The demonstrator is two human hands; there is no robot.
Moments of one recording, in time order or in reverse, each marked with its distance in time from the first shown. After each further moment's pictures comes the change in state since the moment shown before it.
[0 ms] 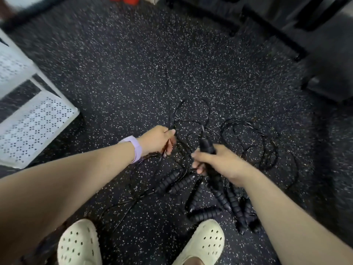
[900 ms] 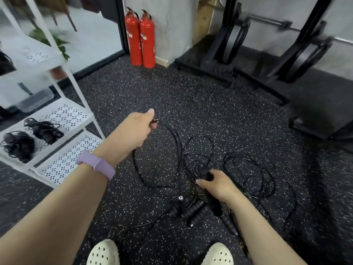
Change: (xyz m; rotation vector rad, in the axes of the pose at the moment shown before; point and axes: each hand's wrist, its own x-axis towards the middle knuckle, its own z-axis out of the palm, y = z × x) left_hand -0.243 0.125 -0.109 -0.140 0.470 0.108; right_hand -0.078 -0.050 0.057 -0.262 0.326 0.011
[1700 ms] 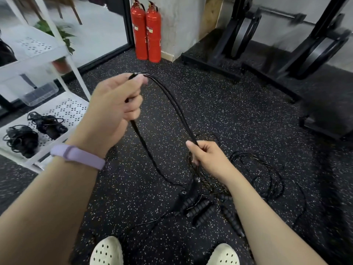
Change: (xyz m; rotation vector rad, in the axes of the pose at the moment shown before) left_hand 0.000 -0.001 -0.049 -0.590 -0.074 0.506; right_hand 0.017 -0.079 0.004 0.194 -0.035 -0.509
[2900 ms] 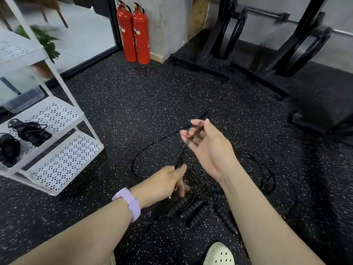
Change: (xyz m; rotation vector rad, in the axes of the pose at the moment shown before) left_hand -0.058 -0.135 0.088 0.541 -0.376 -0.679; right_hand -0.009 -0.029 -0.017 0.962 0.145 0.044
